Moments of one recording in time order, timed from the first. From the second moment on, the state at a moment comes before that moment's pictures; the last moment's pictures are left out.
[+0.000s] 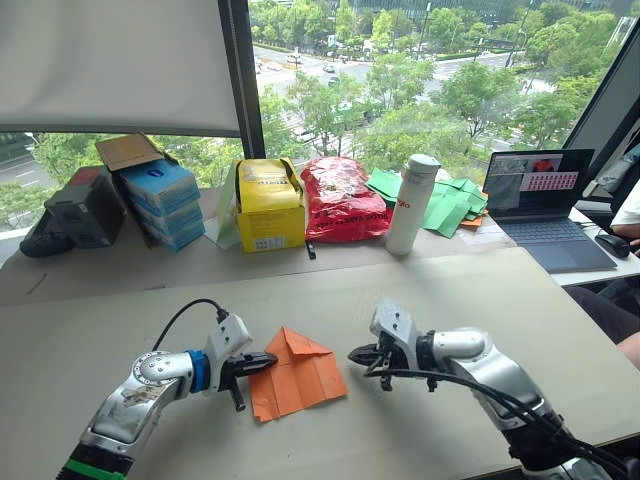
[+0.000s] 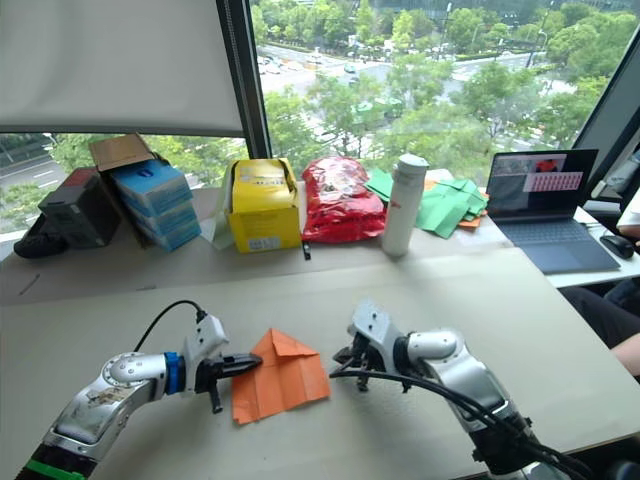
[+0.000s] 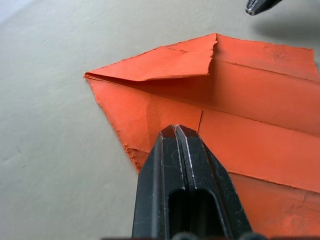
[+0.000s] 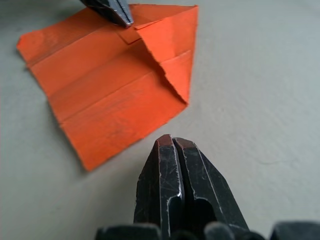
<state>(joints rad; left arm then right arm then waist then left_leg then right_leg) -0.15 0.67 -0.13 -0.12 -0.31 0.42 -0.91 -0.33 -0.57 0.30 -0.28 0.18 0.63 1.02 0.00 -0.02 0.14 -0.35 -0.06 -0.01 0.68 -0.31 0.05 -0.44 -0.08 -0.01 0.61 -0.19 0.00</state>
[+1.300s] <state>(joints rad) -0.23 0.72 -0.19 -0.07 -0.27 0.41 -1.01 0.00 -0.38 0.35 -0.47 0.13 0.61 0.52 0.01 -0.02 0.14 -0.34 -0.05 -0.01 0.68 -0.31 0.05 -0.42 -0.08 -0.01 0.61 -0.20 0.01</state>
